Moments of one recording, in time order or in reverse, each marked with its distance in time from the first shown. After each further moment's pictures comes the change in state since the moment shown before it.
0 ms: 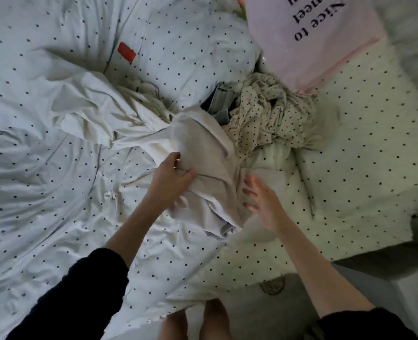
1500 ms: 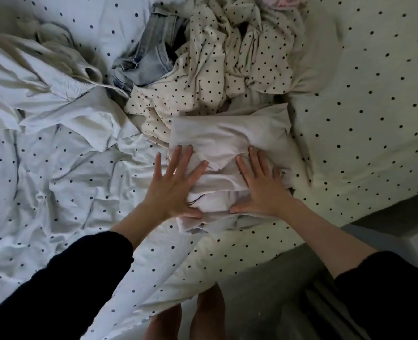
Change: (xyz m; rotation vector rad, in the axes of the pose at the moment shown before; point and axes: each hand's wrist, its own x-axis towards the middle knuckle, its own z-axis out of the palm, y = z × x) left_hand 0.049 -0.118 0.159 1.089 -0.399 0.664; right_hand 0.097 0.127 -0.099 -1.400 -0.082 -0.262
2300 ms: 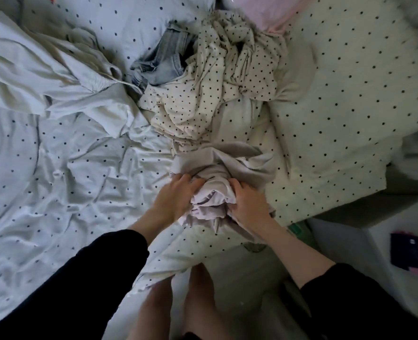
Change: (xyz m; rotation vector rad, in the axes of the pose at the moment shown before) left_hand -0.053 0.050 -0.041 -0.394 -0.035 -0.136; right_hand -0.072 -0.055 0.009 0.156 0.350 0.067
